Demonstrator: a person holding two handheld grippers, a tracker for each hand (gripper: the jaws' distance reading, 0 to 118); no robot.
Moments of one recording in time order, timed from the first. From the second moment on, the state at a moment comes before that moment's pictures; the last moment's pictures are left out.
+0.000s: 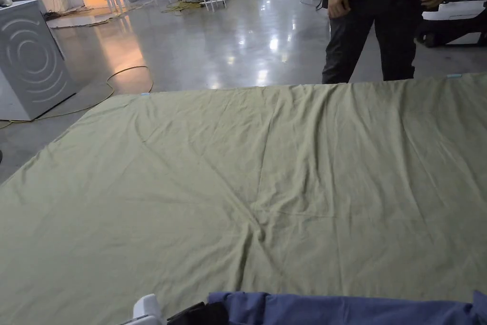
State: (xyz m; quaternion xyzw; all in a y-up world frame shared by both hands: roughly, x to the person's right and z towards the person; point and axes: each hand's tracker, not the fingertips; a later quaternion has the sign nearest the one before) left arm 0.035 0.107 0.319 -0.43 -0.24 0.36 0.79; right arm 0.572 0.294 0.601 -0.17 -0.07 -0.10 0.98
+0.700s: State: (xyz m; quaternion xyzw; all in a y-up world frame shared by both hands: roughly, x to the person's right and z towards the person) left arm -0.004 0.140 0.311 -0.39 -0.23 0.41 0.79; right arm 0.583 0.276 0.603 -0.21 -0.09 -0.13 0.96
